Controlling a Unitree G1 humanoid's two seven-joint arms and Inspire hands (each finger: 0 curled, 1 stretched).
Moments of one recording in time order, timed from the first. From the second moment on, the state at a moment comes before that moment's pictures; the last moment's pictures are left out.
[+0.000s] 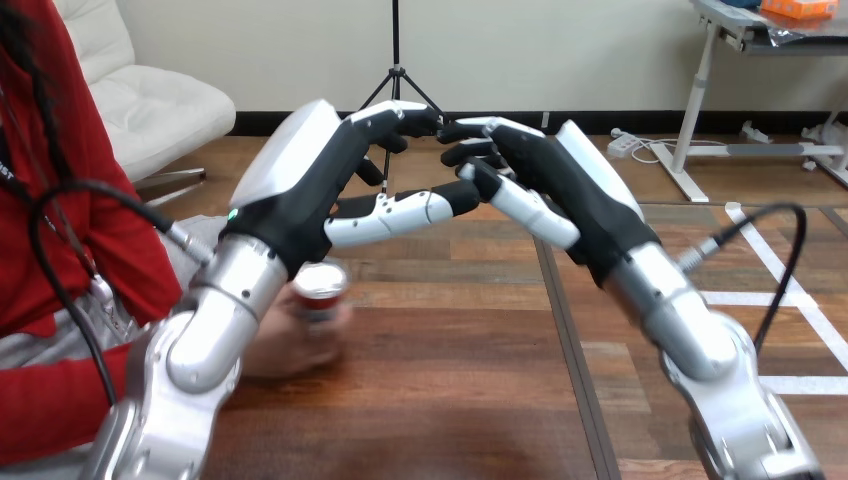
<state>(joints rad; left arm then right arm) -0.29 0.34 -0.14 -0.10 0.43 -0.04 -0.20 -0.40 -0.28 0.13 0.28 -0.19 -0.26 0.20</state>
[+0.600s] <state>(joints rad) -0.06 0.22 -0.06 -0.12 0.08 -0.31 -0.14 -0.11 -0.26 0.05 0.12 0.05 -0.44 0.22</state>
